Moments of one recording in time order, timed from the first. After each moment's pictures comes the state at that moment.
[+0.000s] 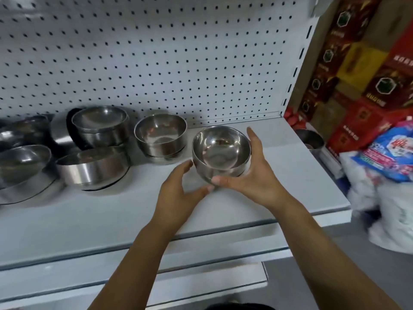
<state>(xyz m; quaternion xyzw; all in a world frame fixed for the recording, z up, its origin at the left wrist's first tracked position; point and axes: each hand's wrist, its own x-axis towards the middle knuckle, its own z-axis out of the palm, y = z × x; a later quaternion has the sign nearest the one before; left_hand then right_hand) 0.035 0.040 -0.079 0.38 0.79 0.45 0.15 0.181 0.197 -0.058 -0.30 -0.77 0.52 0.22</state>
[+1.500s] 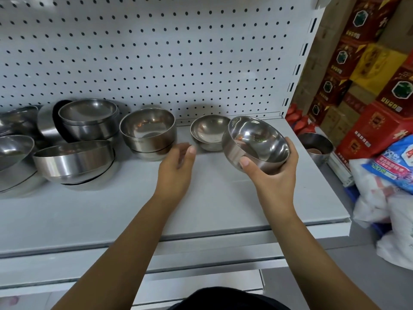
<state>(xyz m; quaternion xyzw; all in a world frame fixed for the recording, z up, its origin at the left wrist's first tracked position) 0.034 0.106 -0.078 0.30 0.77 0.56 0.12 0.205 0.213 -0.073 -0.32 -0.59 0.57 0.48</state>
